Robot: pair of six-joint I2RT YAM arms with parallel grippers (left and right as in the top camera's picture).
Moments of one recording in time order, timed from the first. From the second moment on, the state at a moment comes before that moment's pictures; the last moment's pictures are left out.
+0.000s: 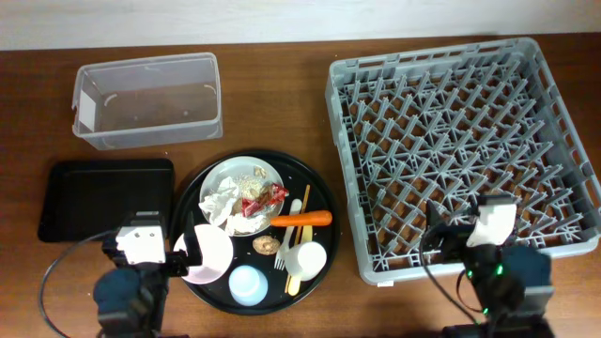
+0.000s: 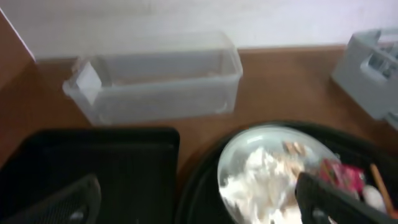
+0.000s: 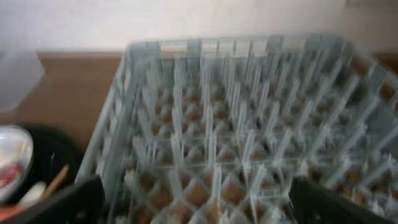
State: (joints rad) left arm 0.09 0.30 0.43 -0.46 0.04 0.06; right arm 0.03 0.41 0.55 -0.52 -0.05 0.02
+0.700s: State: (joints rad) left arm 0.42 1.11 1.07 -1.16 0.11 -0.10; right arm 0.72 1.60 1.35 -1.13 -0.22 0.10
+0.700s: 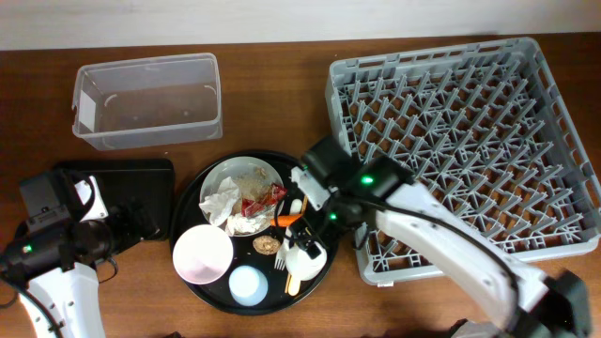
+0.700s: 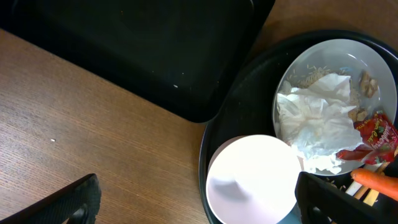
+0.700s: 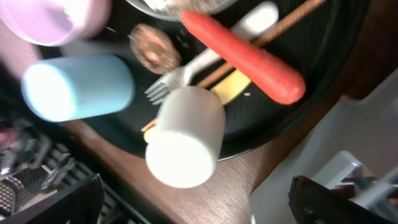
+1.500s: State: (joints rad) left arm 0.42 1.11 1.07 -1.16 0.11 -0.10; right arm 0.82 1.66 1.12 -0.87 -0.21 0.34
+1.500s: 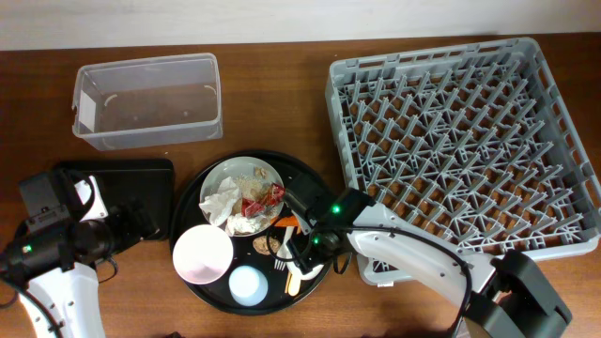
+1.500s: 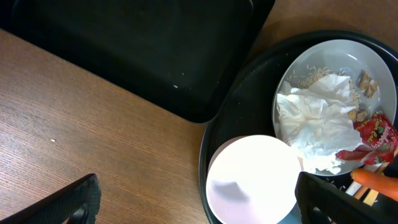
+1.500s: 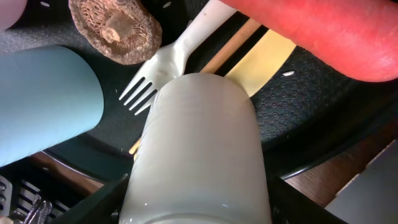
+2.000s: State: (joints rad) left arm 0.42 1.11 1.07 -1.16 0.11 -0.10; right arm 0.53 1.60 1.81 -1.30 0.04 0.33
